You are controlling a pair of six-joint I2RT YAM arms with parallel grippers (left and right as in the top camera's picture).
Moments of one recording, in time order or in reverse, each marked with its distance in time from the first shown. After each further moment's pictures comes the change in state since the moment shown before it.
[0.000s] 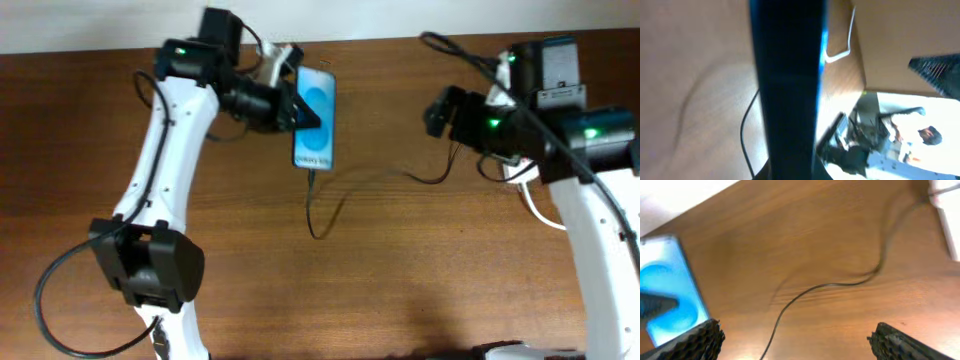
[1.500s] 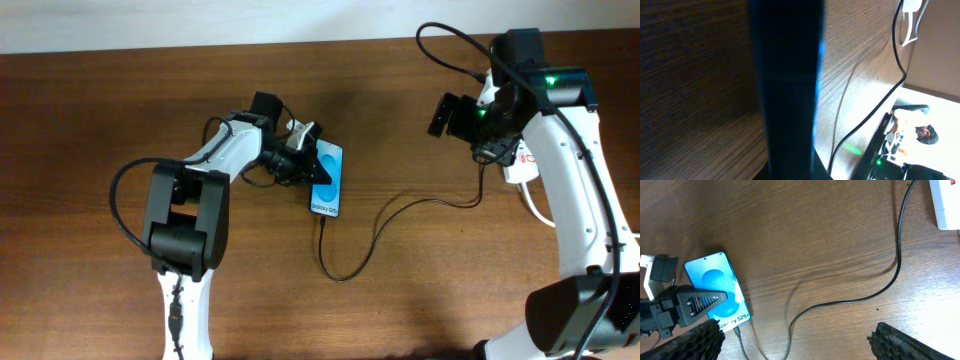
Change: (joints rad) left arm -0.048 0.230 -0.485 0.544 -0.046 -0.056; right arm -0.067 0.243 0.000 -0.042 0.002 -0.044
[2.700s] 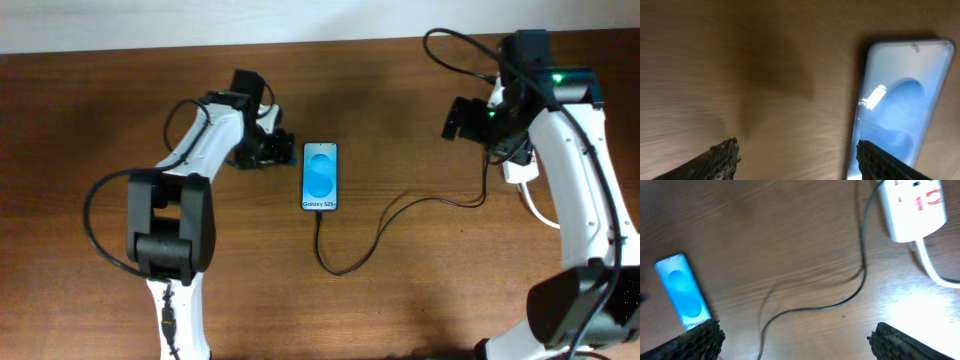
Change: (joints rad) left arm 0.061 -0.055 0.133 -0.145 -0.599 -0.098; right arm -0.056 0.029 0.001 -0.006 0.104 -0.081
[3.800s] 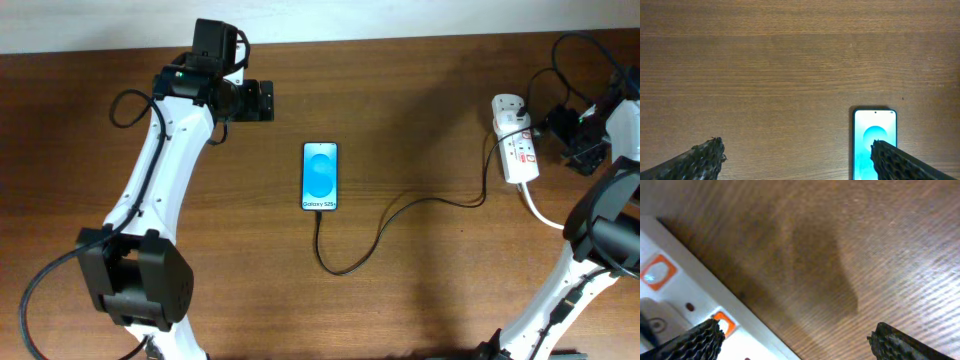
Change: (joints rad) left arm 0.016 -0.282 0.093 0.008 -0.279 0.001; right arm -0.497 0.554 0.163 0.336 -0.100 -0.045
